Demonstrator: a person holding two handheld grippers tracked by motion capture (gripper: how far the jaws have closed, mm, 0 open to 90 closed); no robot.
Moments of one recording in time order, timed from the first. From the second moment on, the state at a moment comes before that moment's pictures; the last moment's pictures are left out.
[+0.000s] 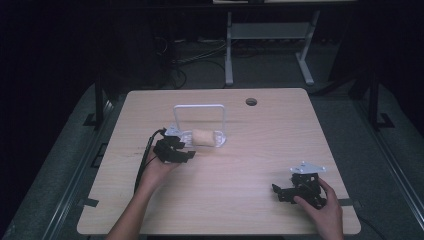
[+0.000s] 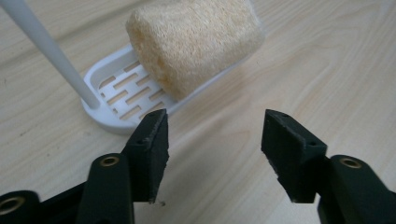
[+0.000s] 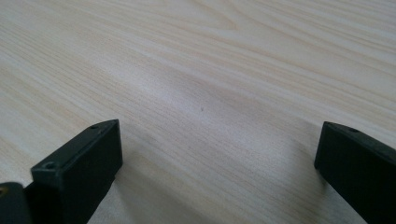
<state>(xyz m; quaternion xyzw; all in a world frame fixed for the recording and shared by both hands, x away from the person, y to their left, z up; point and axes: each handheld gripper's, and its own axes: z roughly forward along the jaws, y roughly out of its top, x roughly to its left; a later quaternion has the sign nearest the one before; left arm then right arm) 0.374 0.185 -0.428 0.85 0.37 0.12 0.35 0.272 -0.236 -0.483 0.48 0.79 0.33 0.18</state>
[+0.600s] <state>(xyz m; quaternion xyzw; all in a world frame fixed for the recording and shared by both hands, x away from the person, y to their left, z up) 0.342 0.210 -0.430 0.84 0.38 0.14 0.36 0.272 -0.236 -0.483 0.48 0.79 0.33 0.18</state>
